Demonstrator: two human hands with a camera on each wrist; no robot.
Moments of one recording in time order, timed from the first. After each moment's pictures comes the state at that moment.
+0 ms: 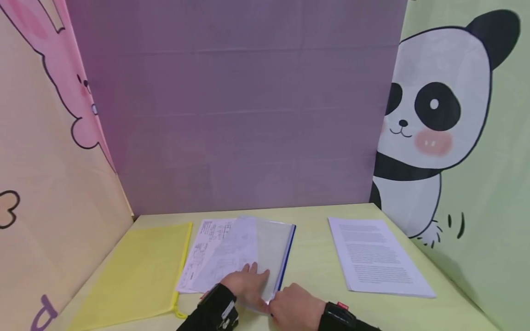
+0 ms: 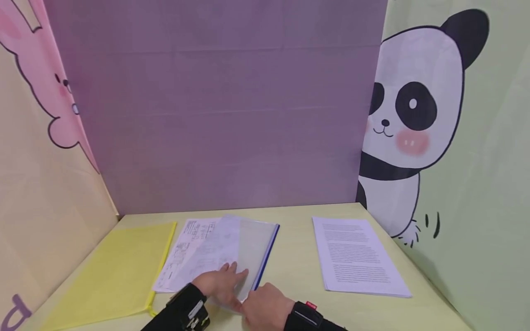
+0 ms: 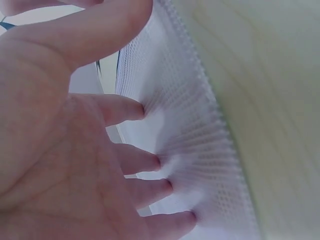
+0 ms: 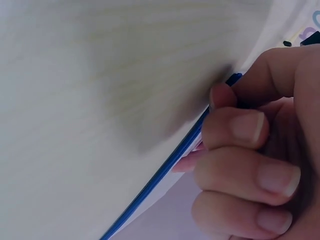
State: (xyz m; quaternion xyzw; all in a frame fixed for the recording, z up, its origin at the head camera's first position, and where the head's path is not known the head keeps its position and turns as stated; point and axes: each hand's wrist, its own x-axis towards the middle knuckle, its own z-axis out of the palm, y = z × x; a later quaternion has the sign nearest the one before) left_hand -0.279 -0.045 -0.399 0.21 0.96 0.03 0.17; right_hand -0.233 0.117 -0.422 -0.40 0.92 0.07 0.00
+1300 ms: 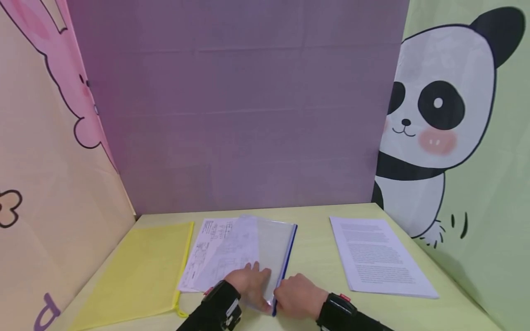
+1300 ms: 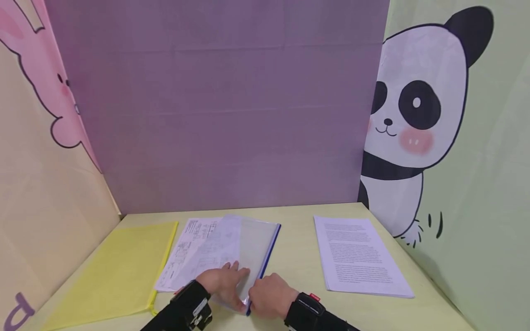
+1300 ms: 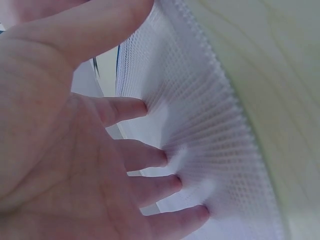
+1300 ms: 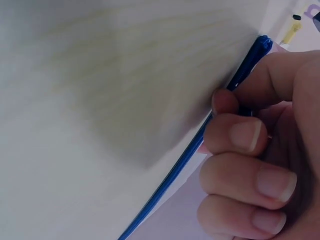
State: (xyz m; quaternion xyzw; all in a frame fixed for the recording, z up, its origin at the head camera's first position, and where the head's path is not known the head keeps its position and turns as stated) left_hand -0.281 -0.040 -0.397 0.20 0.96 0.02 0.17; right_hand -0.255 0.125 -0.424 -0.35 0.94 0.05 0.00
